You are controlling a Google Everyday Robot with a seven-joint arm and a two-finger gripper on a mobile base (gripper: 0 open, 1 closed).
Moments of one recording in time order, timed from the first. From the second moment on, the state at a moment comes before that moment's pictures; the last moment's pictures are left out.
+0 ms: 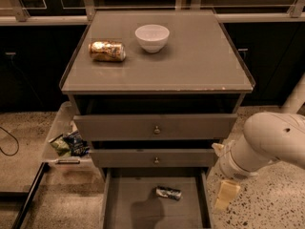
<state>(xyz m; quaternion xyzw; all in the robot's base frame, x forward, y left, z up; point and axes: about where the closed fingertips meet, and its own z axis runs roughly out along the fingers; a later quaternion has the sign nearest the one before) 0.411 -0.204 0.651 -0.61 0.78 0.06 0.13</state>
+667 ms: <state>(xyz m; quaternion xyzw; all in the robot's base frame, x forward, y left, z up) 0.411 -0.206 0.584 -0.61 0.78 0.08 0.14</state>
